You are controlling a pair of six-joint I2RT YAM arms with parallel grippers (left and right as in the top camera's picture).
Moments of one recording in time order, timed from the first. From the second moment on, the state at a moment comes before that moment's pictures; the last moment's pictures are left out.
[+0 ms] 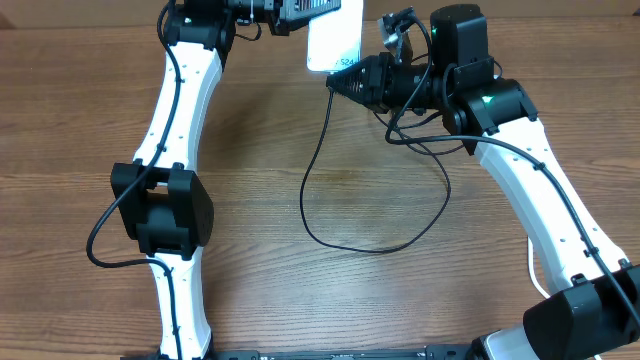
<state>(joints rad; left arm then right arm) -0.14 2.27 2.24 -0.08 1.49 -1.09 0.30 1.67 1.58 -0.50 -0.85 0.69</state>
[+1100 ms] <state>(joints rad) -0.14 2.27 2.24 -0.08 1.48 -1.12 0.31 1.67 1.58 -0.47 -0.86 0.70</state>
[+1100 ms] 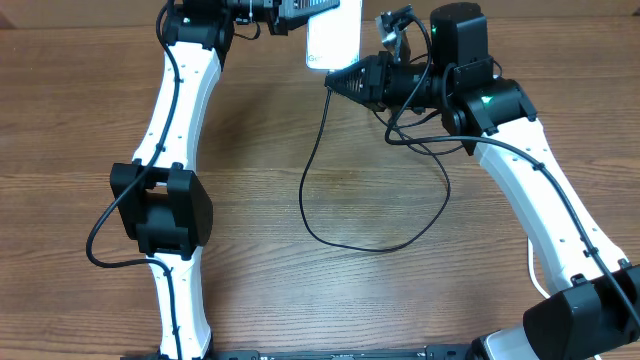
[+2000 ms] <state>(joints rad) -0.14 2.27 2.24 -0.08 1.51 -1.12 0.29 1.67 1.58 -0.49 -0.78 0.66</state>
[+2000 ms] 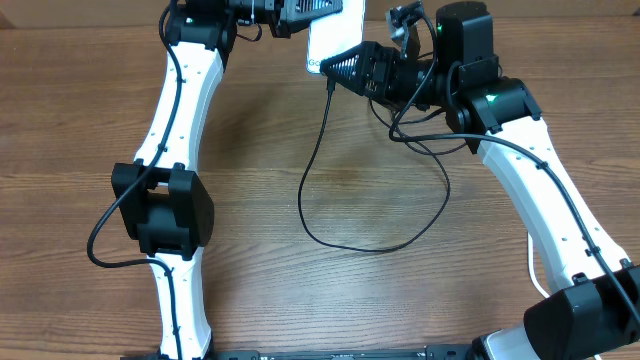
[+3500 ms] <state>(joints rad) -0.20 2.52 2.24 -1.07 0.76 -0.23 0.10 1.67 1.58 -0.87 -0.27 0.54</state>
